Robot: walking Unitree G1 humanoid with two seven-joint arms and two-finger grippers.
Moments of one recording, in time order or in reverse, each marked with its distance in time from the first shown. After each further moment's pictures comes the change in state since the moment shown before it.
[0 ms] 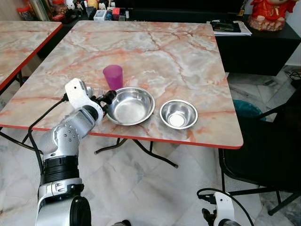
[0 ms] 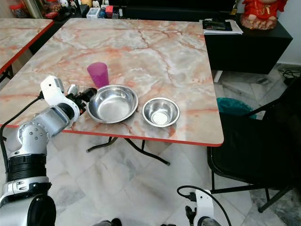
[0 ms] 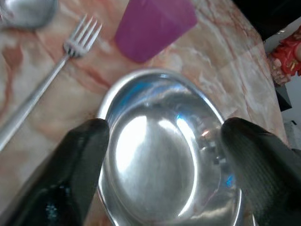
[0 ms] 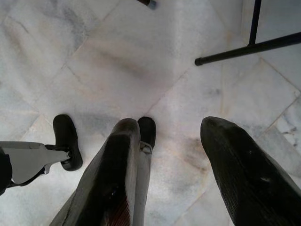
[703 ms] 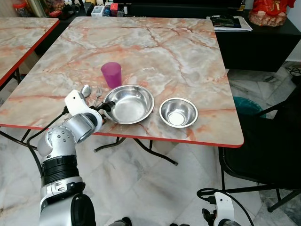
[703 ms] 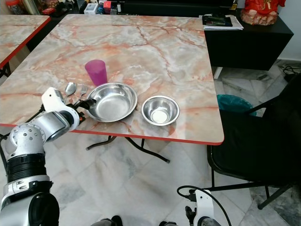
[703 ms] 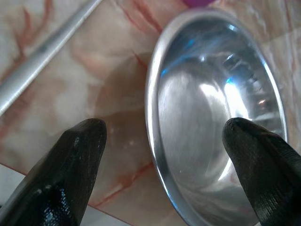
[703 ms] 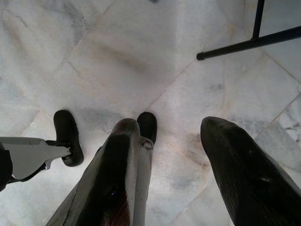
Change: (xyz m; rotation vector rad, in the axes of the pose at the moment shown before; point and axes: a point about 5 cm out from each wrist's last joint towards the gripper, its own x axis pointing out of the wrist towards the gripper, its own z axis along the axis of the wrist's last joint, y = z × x) left arm 0.000 0.012 -0.015 -0.096 0.149 0.141; right arm 0.000 0.000 0.000 0.000 0.001 0.002
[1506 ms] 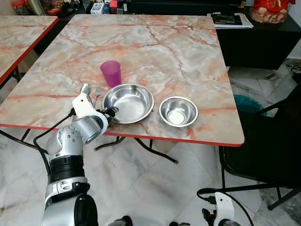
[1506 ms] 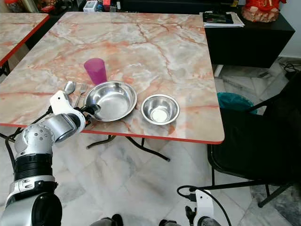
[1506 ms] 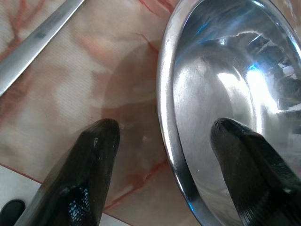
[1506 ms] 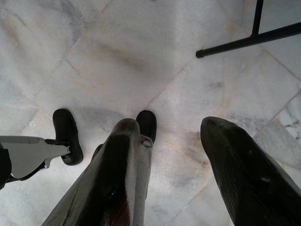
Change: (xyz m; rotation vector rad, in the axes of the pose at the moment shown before) left arm 0.009 0.000 -0.009 0.044 0.008 0.048; right arm 0.000 0.000 0.000 0.001 0.000 -0.001
